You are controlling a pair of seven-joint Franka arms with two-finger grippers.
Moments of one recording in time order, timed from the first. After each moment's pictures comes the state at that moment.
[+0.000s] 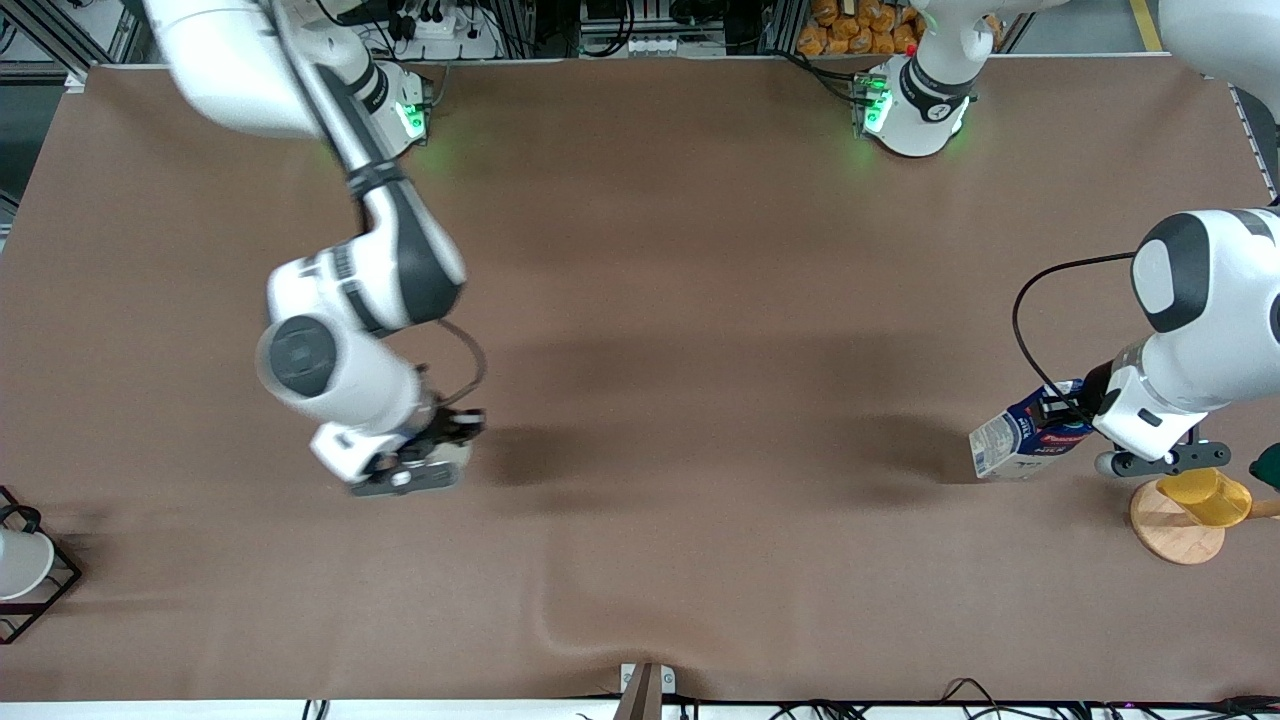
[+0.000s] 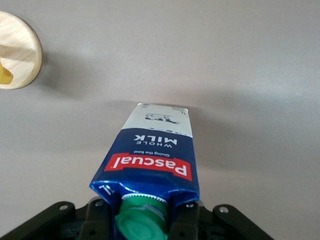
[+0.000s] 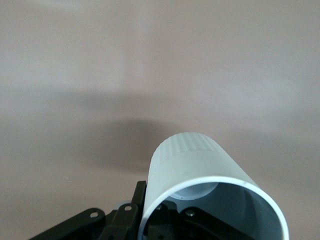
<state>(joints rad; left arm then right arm) 0.05 0.36 -0.05 -1.68 0.03 2.02 -0.12 0.45 0.61 -0.03 -1.37 0.09 2.06 0.22</state>
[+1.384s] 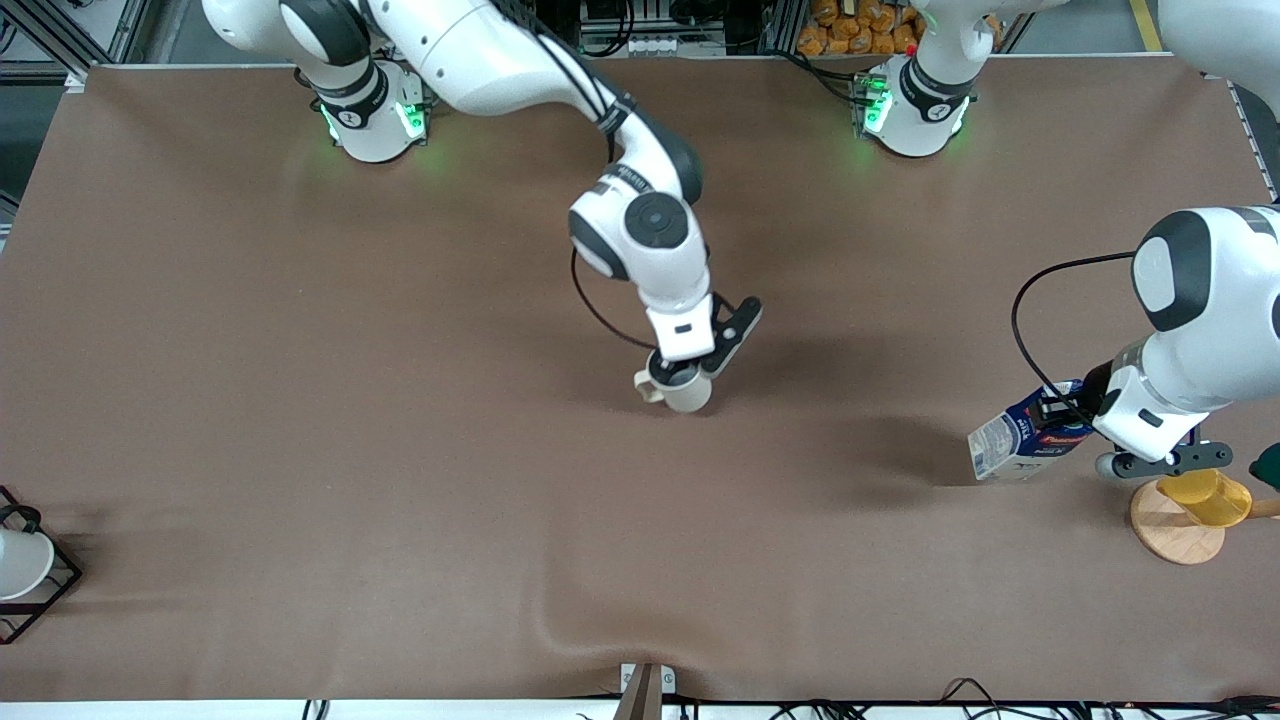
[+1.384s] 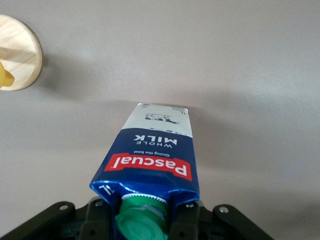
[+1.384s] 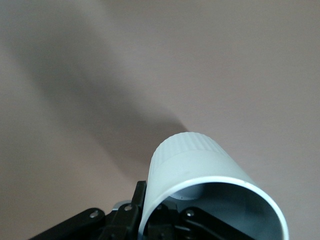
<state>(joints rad) 0.04 0.36 -0.05 -1.66 0.03 2.00 -0.13 0.89 0.83 -0.03 -1.26 0.08 2.25 -0.08</state>
